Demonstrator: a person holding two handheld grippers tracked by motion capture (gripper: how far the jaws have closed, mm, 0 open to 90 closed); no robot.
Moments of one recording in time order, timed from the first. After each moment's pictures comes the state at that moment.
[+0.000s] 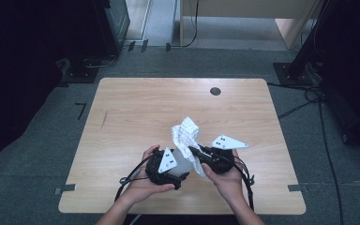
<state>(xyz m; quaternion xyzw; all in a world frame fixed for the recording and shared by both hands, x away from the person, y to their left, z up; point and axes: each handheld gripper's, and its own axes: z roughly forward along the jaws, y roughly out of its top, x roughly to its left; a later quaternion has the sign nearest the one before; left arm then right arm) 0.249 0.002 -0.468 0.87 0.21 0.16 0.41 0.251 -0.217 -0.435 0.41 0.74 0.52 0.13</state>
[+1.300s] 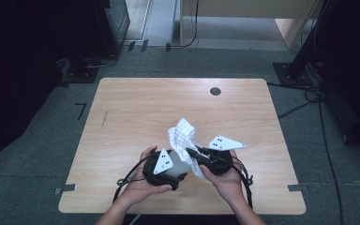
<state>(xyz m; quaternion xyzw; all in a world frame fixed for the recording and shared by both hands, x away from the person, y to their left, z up) 0.248 0.013 -0.472 0.86 0.21 0.16 0.43 0.250 -0.214 -0.431 0.39 0.75 0.52 0.12</state>
